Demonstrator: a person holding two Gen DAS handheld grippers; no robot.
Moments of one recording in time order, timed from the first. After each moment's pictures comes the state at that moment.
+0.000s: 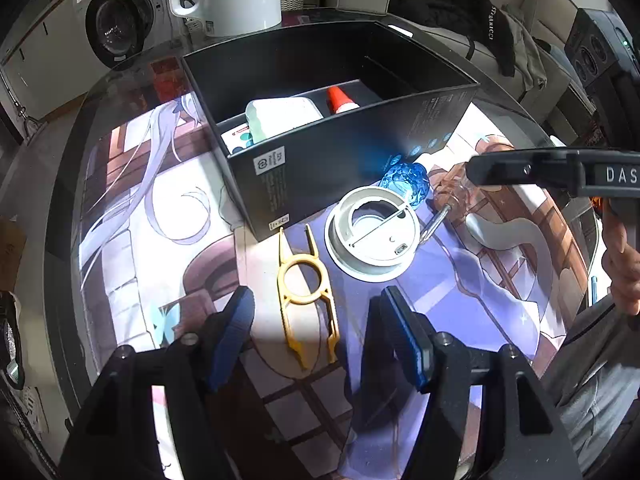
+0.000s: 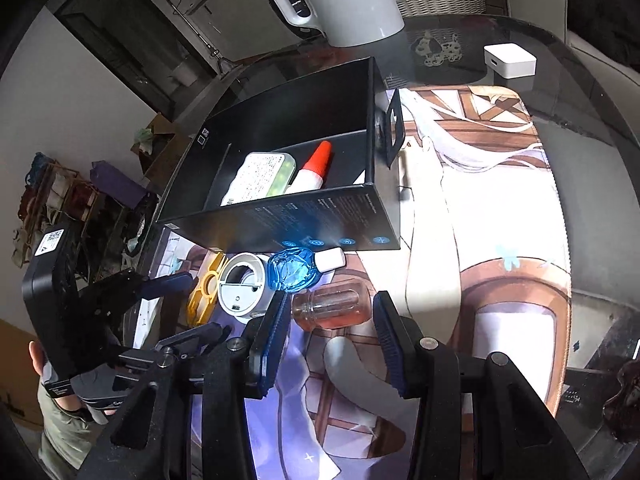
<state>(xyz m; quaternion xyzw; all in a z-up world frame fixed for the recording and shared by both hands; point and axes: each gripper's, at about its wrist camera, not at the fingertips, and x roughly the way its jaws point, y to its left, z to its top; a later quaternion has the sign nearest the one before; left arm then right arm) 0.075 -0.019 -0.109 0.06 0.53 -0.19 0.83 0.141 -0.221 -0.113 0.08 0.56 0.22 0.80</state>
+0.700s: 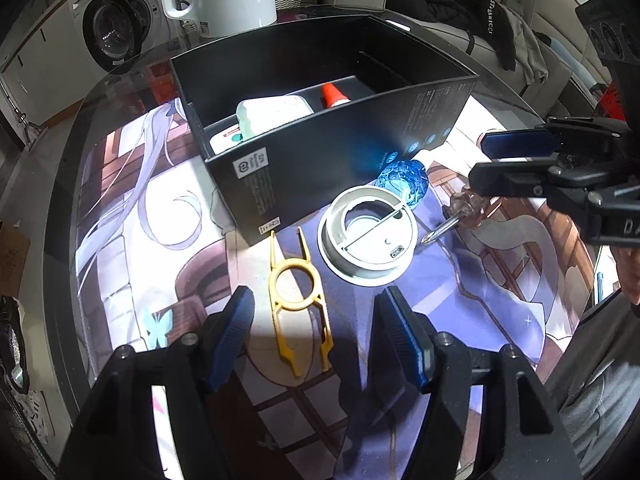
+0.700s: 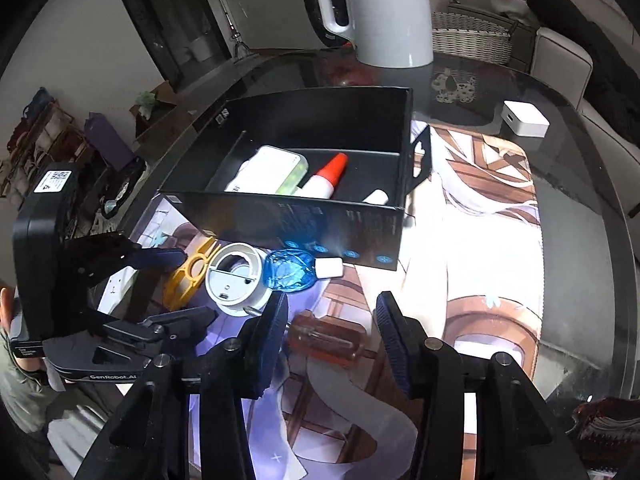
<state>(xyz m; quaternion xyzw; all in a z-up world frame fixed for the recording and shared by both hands) 0.071 -0.030 -0.114 0.08 0.53 -0.18 0.83 0.127 -0.194 -0.098 -0.04 0.51 0.23 0.83</state>
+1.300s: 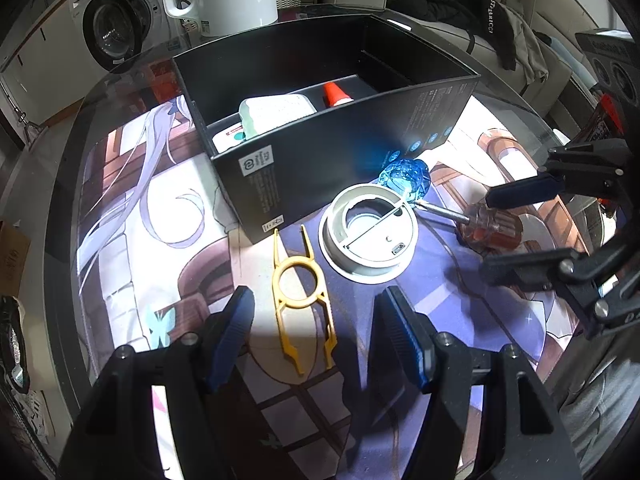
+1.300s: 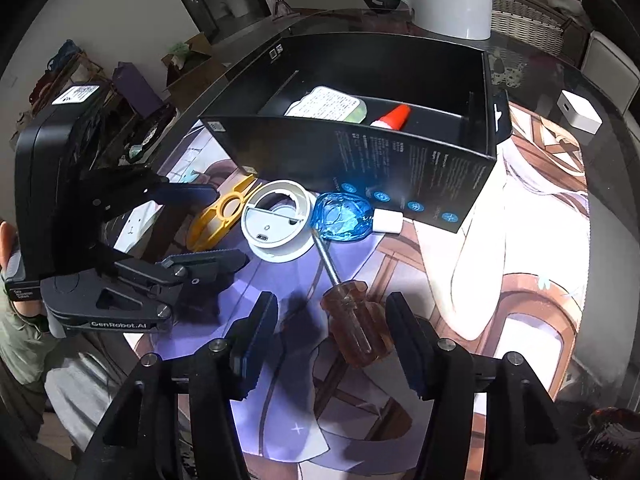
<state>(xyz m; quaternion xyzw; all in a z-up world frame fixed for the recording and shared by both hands) 0.072 -0.028 -0.115 0.08 0.53 -0.18 0.83 0.113 -0.173 -0.121 -0.09 0.56 0.29 0.77</state>
